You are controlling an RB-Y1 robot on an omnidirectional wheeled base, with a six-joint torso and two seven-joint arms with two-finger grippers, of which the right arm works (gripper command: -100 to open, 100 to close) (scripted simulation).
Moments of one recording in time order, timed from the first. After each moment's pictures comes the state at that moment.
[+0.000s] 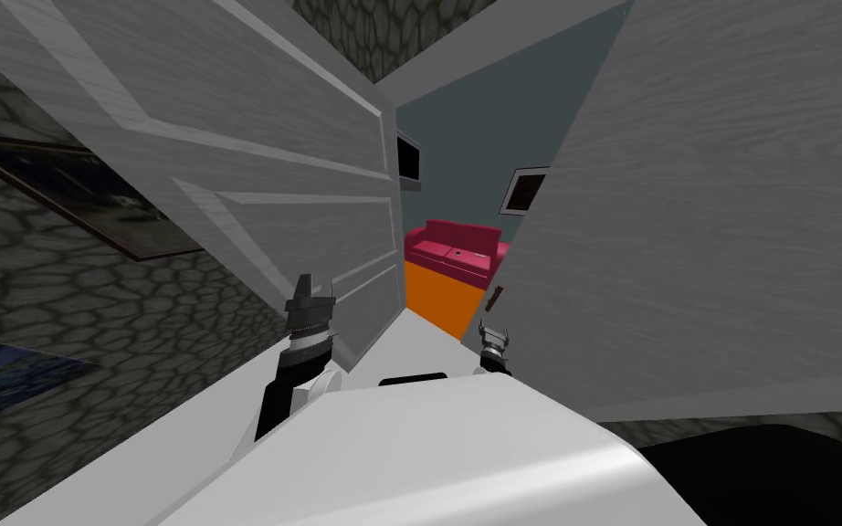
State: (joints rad) arm 0.25 -0.24 0.19 -1.17 -1.06 -0.93 -0.91
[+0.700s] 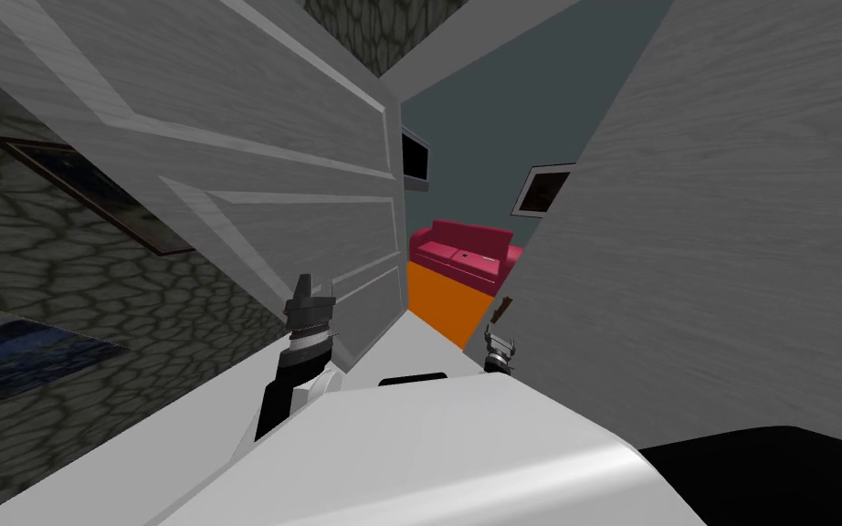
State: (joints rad) arm 0.23 -0.26 0.21 -1.05 -1.16 -0.99 -0.99
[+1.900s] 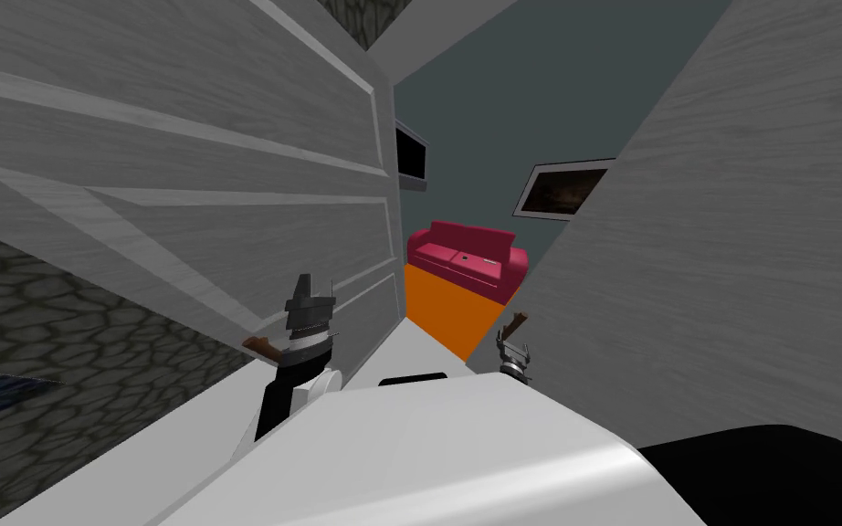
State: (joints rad) arm 0.25 -0.37 0.23 -0.95 -1.15 -1.01 -1.17
